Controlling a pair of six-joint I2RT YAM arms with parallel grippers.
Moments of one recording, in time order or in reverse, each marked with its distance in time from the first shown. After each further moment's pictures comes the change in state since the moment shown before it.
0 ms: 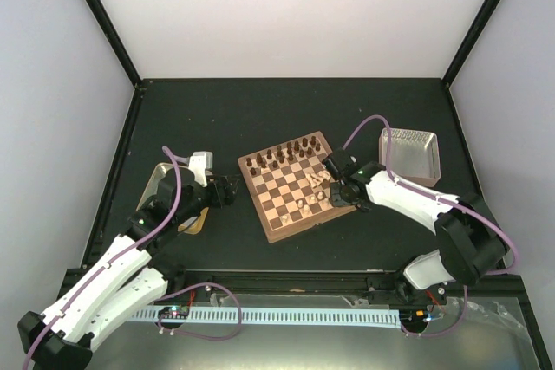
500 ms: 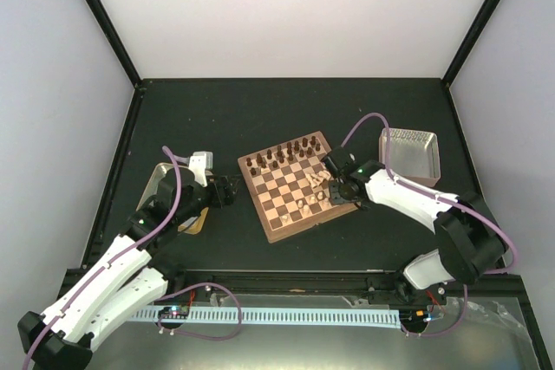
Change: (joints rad) left arm 0.000 0.000 0.000 0.000 0.003 0.000; right arm 0.000 0.003 0.011 0.008 0.011 -0.026
